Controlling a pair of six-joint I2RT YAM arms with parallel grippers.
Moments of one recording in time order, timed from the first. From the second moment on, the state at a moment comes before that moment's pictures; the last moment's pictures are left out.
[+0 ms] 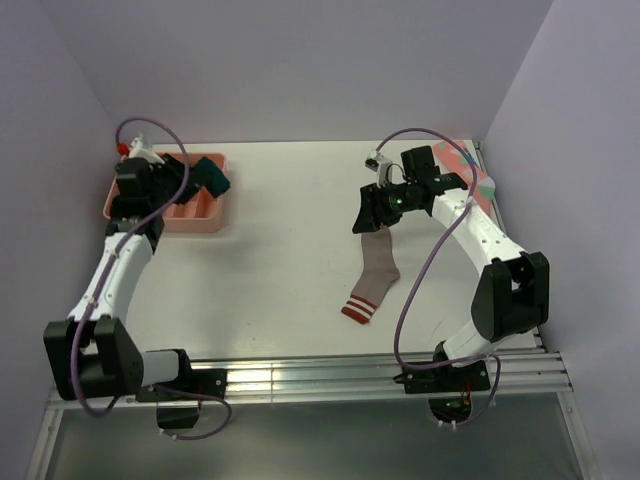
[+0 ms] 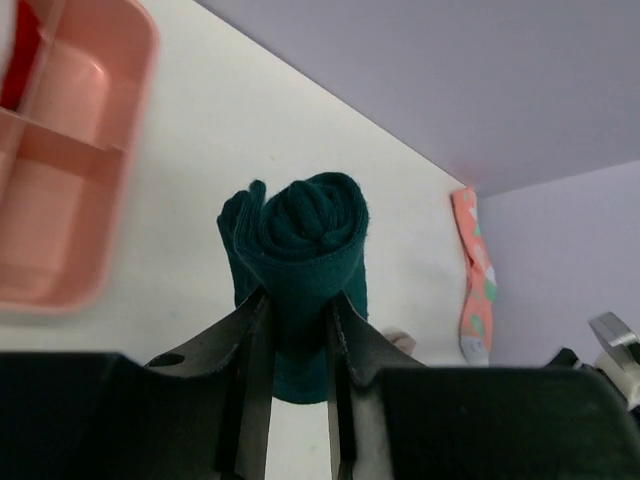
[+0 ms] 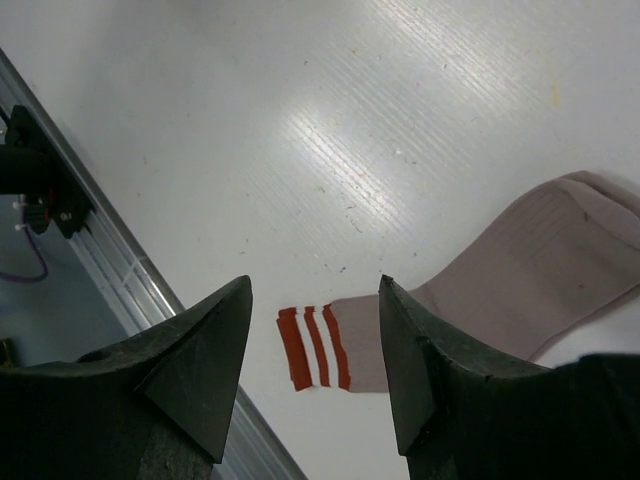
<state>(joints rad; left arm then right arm) -0.04 1.22 0.96 -0.03 0.24 -0.78 0.23 1.56 1.30 -0.72 -0.70 -0.09</state>
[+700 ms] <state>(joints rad) 0.27 1.91 1.42 -0.20 0.83 -0.49 0.22 1.55 1.29 -0.76 -0.68 -0.19</state>
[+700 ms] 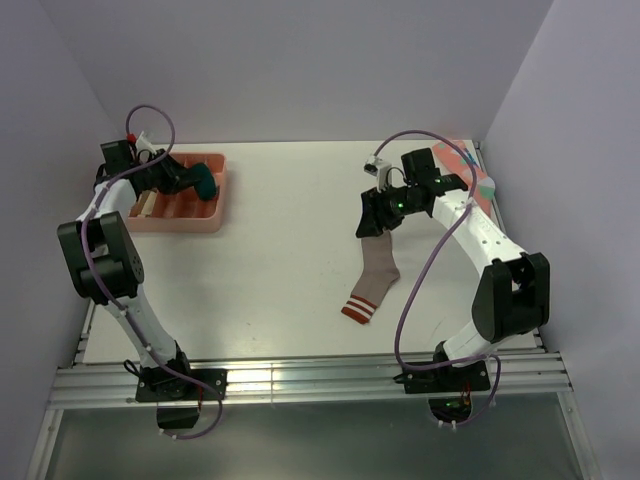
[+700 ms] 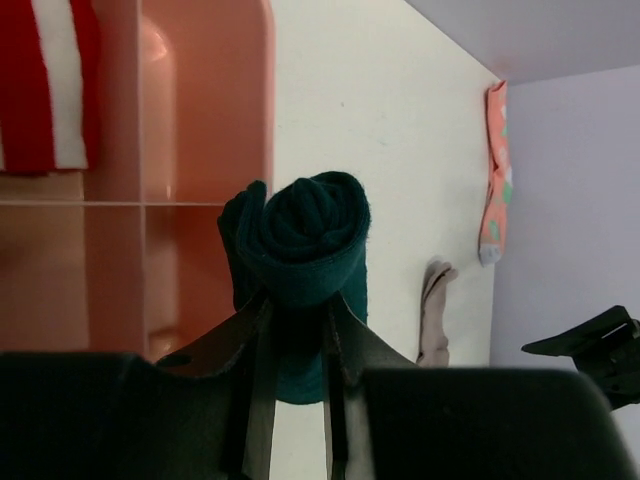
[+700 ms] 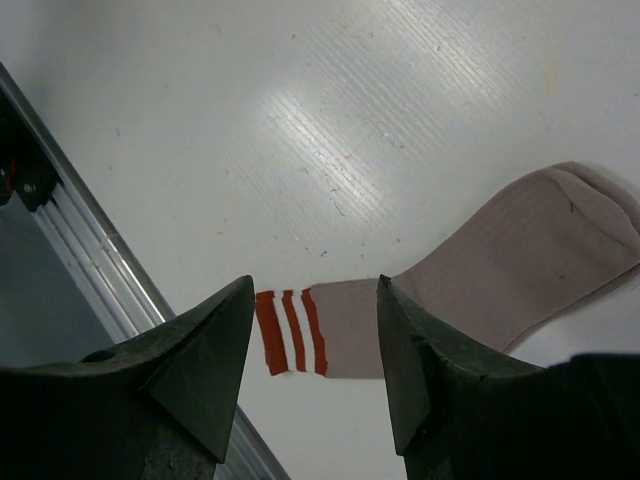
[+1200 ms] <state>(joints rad) 0.27 2.12 1.63 -0.46 0.84 -0.34 0.22 1.55 1.27 -0.77 -0.70 -0.22</state>
